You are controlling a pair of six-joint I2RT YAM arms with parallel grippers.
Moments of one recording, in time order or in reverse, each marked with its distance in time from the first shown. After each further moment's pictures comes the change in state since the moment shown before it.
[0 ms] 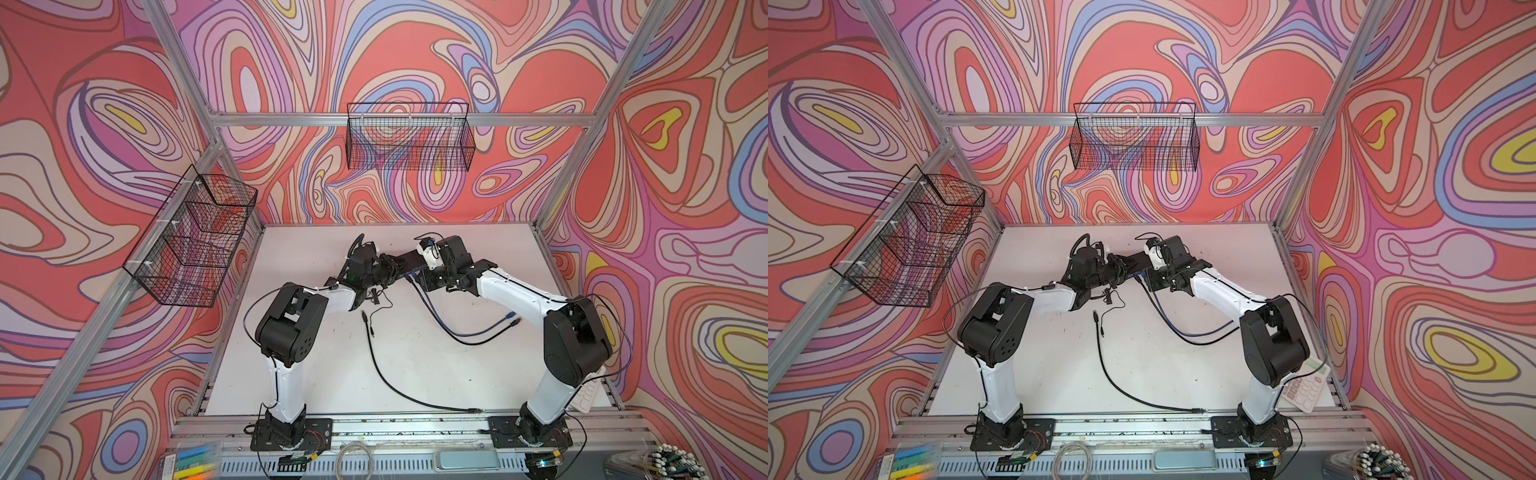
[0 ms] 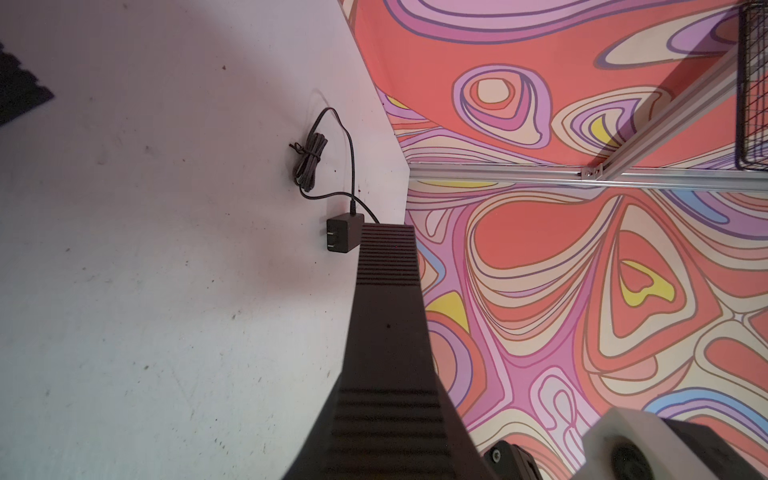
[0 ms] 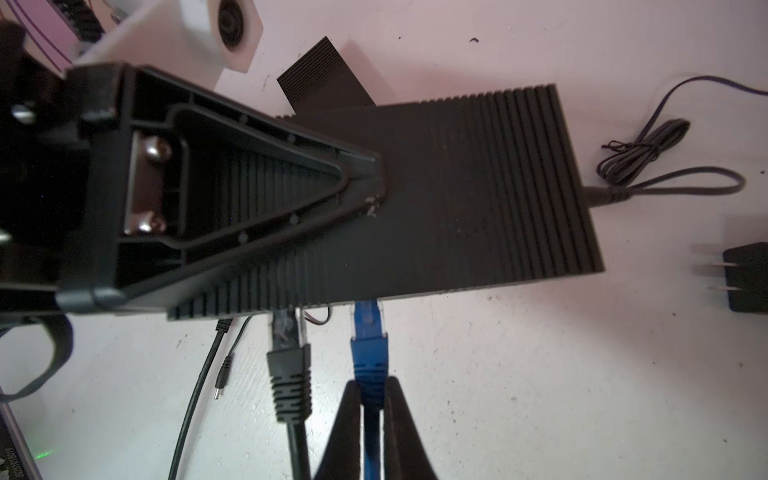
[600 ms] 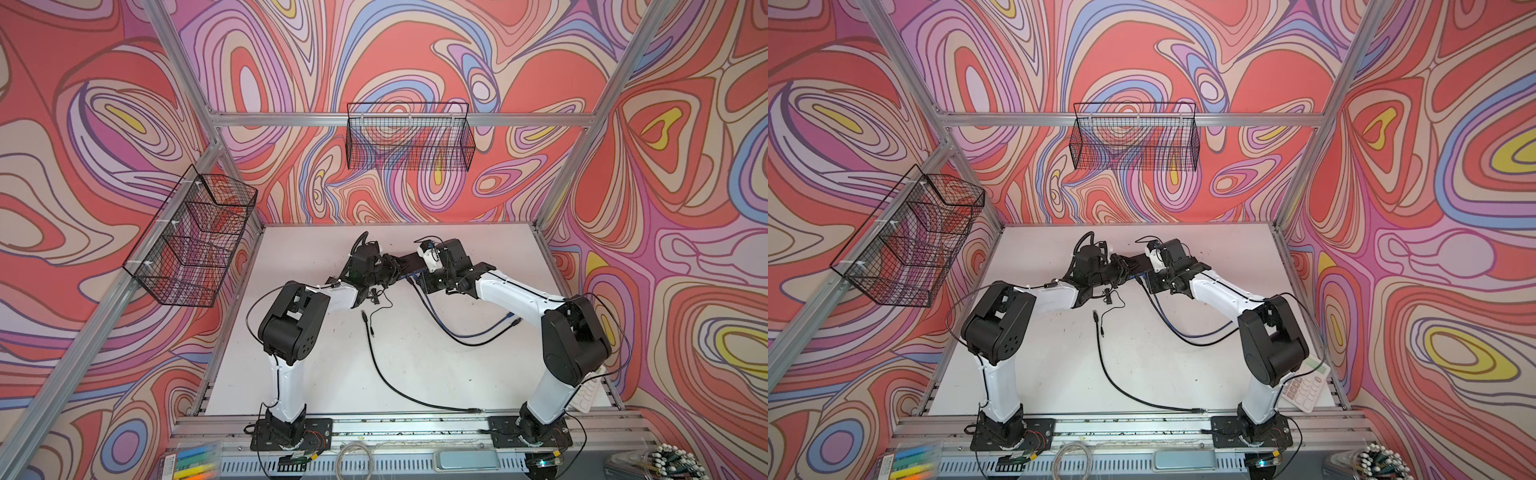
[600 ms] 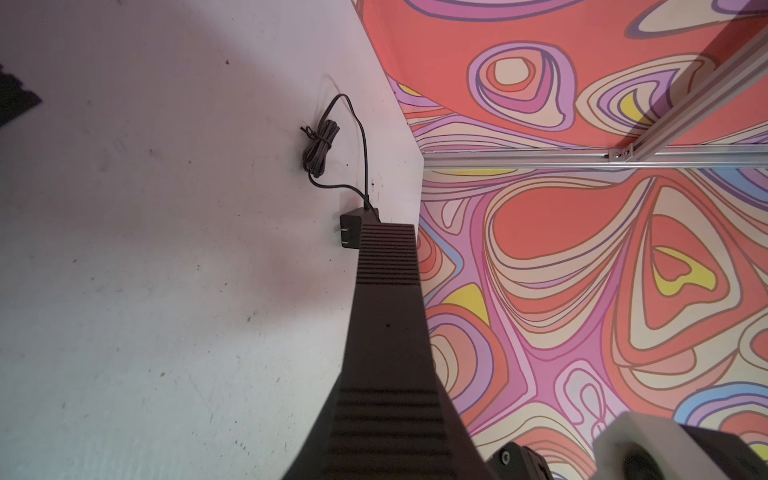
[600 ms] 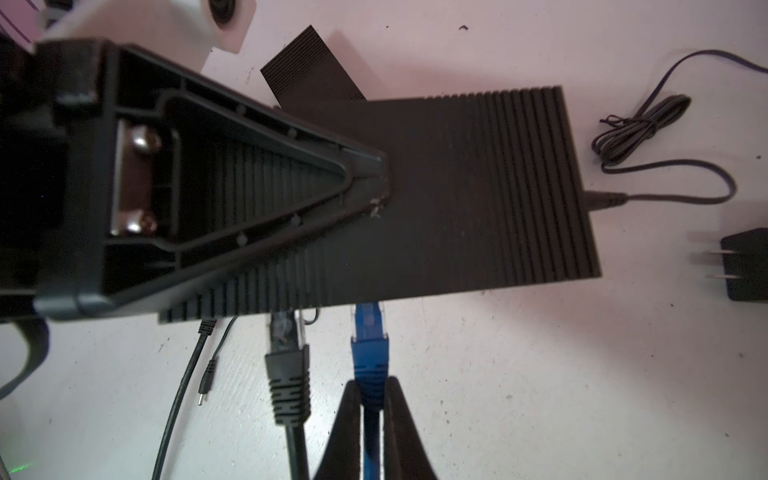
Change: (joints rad) left arm -0.005 0.019 0.040 -0.070 0.014 0.076; right arm 0.002 0.006 -0.034 0.034 0.021 0.004
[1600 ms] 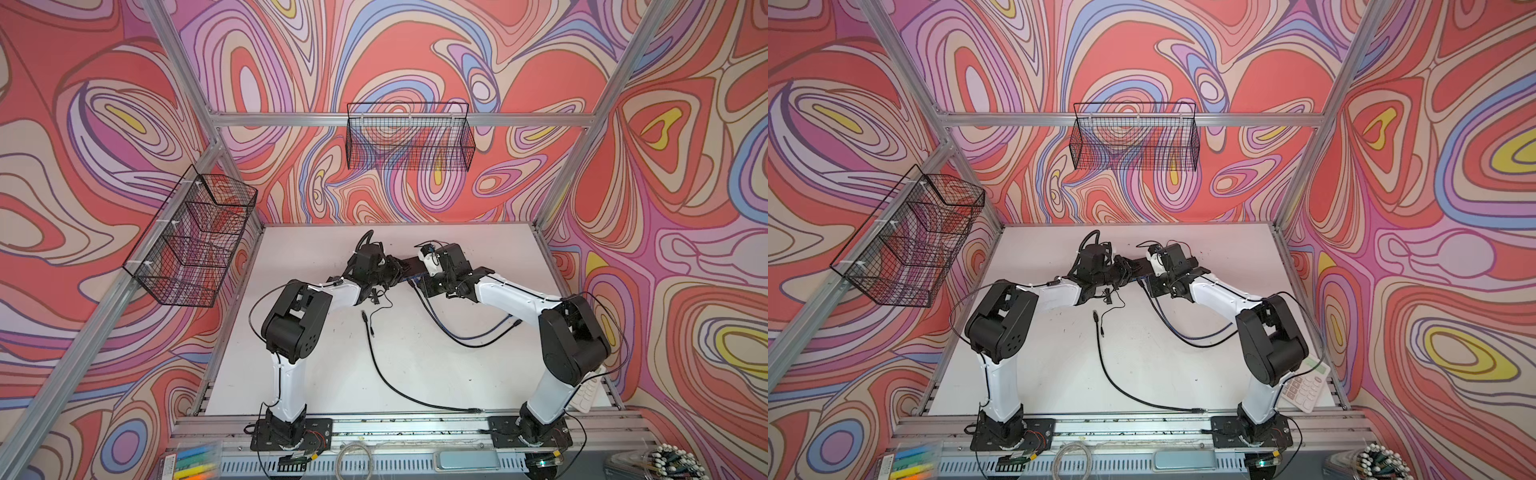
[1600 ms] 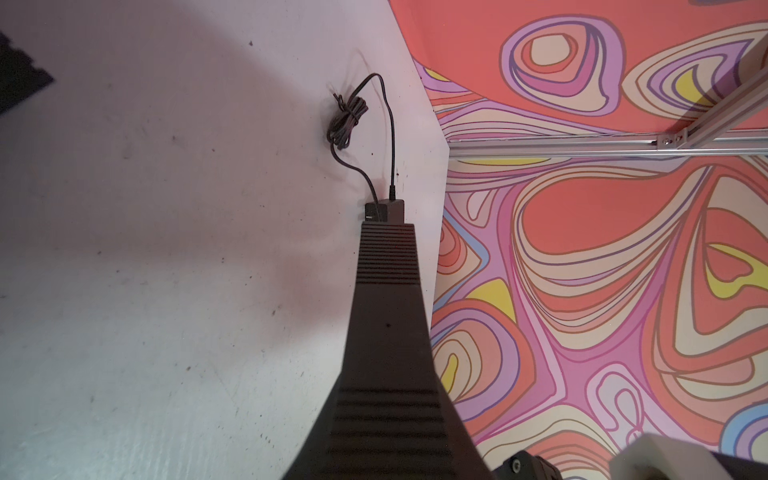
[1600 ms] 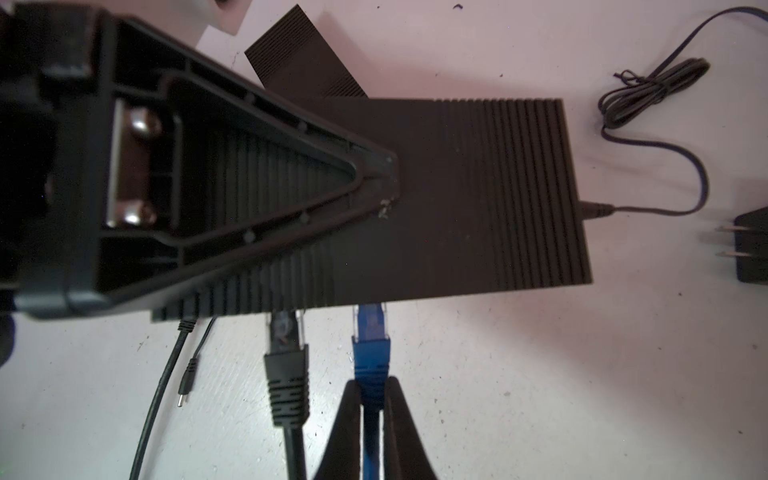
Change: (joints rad) left arm -0.008 0.023 0.053 -0.120 -0.008 0.063; right arm 0.000 0.001 -0.059 0.053 0.018 -0.007
